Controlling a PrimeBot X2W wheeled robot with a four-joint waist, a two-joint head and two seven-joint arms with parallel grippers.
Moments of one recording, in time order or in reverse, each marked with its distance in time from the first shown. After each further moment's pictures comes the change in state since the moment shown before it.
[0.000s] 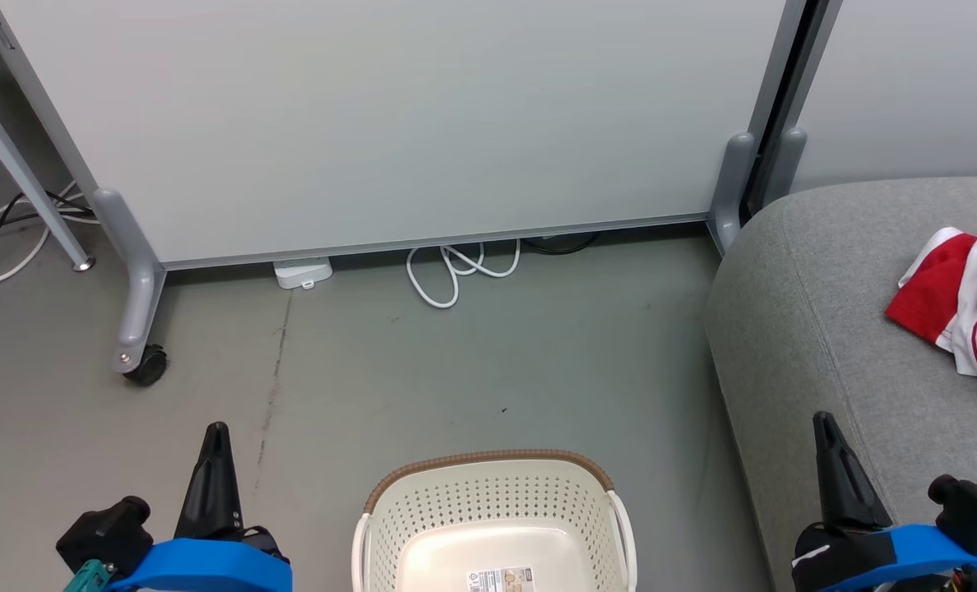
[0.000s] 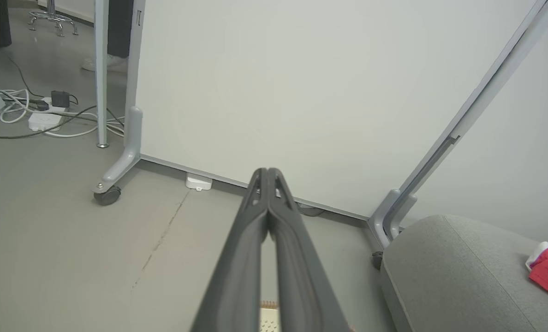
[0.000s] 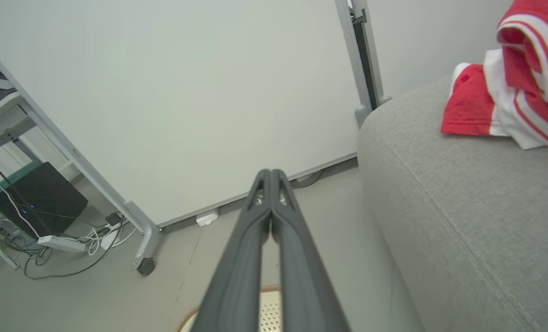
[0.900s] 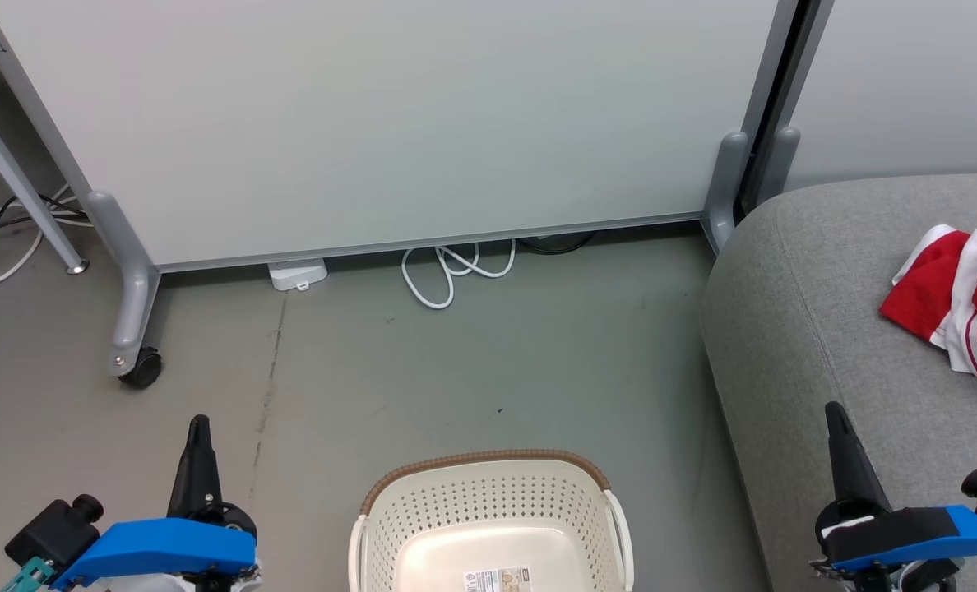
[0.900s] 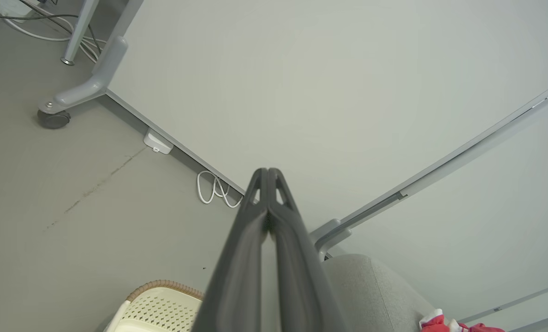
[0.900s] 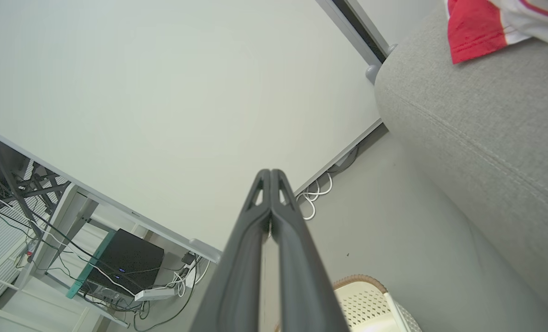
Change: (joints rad) left arm -0.035 0.000 0.036 -0.001 -0.432 -0.008 0.104; right arm -0.030 0.001 -0.021 0.006 0.424 0.000 0.104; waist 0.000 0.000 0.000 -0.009
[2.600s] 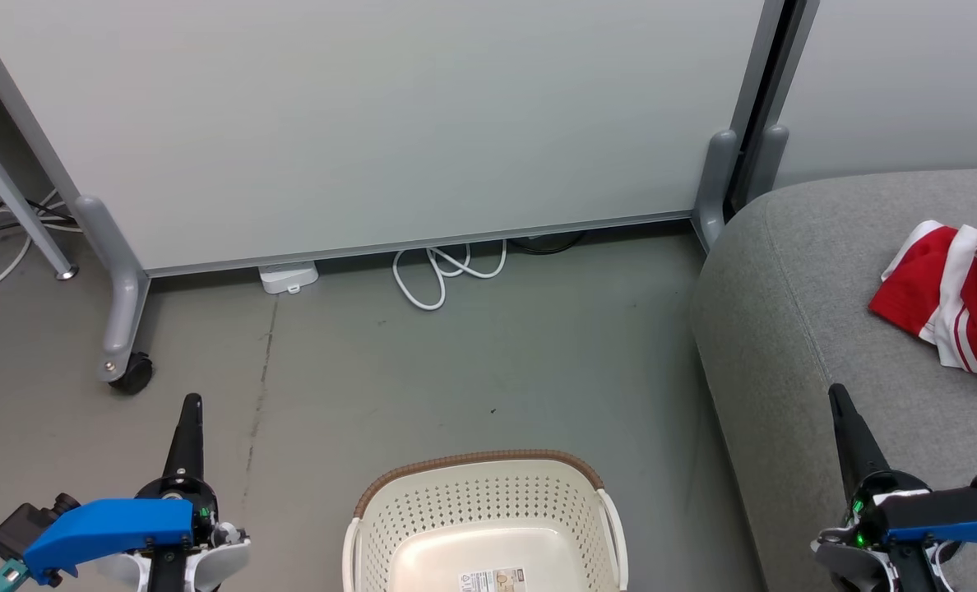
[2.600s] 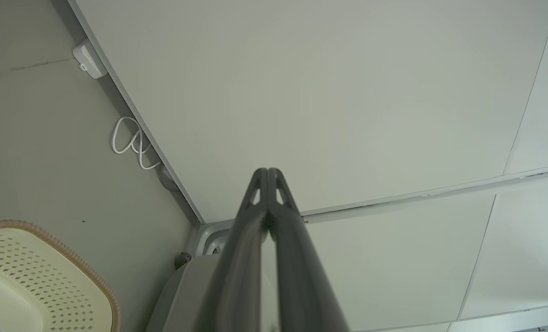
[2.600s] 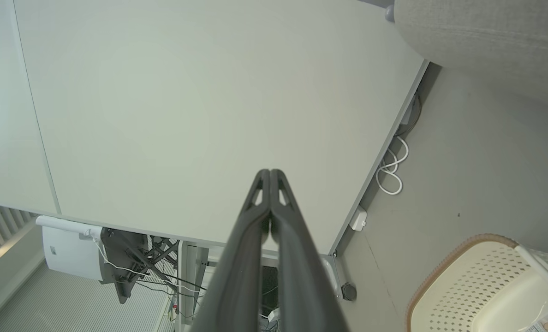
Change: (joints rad) left arm -0.054 0.000 0.046 0.001 -0.545 -0.010 0.134; right arm -0.043 0.000 -0.028 0.008 0.532 0.000 0.136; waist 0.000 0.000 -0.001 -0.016
